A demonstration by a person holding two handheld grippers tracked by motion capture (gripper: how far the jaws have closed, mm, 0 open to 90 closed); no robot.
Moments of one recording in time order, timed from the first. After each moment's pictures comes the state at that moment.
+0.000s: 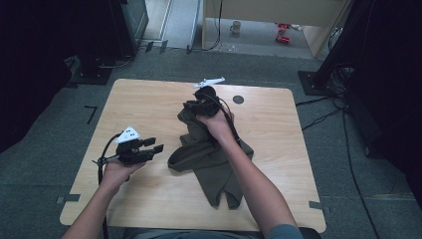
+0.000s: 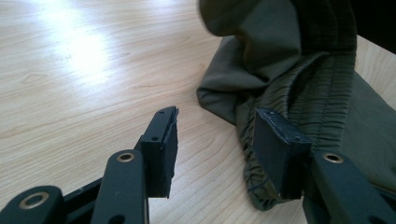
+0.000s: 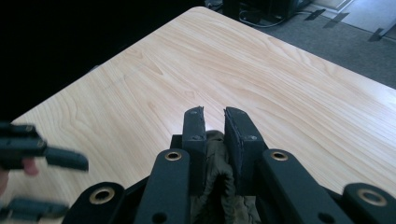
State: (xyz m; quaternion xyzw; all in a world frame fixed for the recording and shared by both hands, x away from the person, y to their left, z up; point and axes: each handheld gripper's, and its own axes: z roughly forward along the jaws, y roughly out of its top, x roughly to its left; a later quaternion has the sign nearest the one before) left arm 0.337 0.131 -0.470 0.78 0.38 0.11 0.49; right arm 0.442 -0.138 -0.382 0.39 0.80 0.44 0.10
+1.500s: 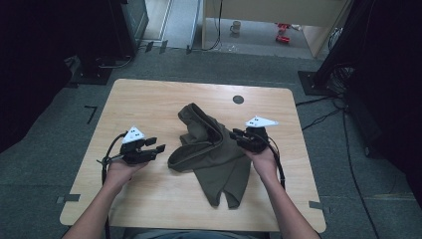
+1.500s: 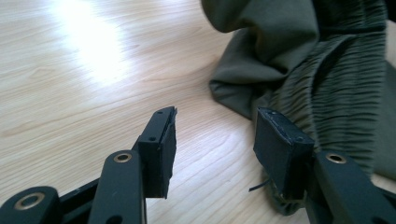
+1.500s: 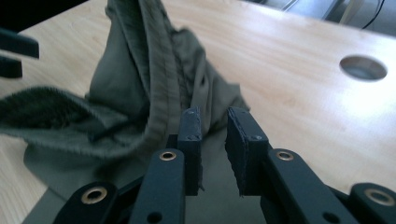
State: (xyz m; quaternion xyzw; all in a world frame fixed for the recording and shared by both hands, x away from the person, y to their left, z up) left arm 0.342 0.125 -0.478 0.79 0.39 0.13 0.46; right arm 0.350 -0.278 -0.453 0.43 0.77 0.45 0.16
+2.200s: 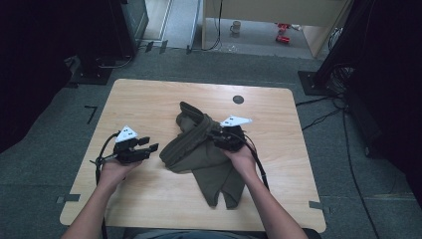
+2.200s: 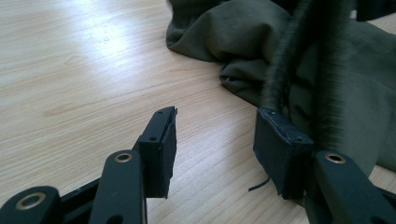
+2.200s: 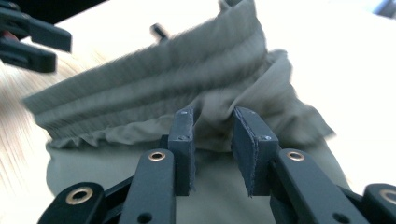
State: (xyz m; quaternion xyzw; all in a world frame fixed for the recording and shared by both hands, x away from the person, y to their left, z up) left arm 0.345 0.142 -0.480 0.78 0.41 0.14 0.45; right arm 0.368 -0.210 -0.460 0.39 0.79 0.46 0.13
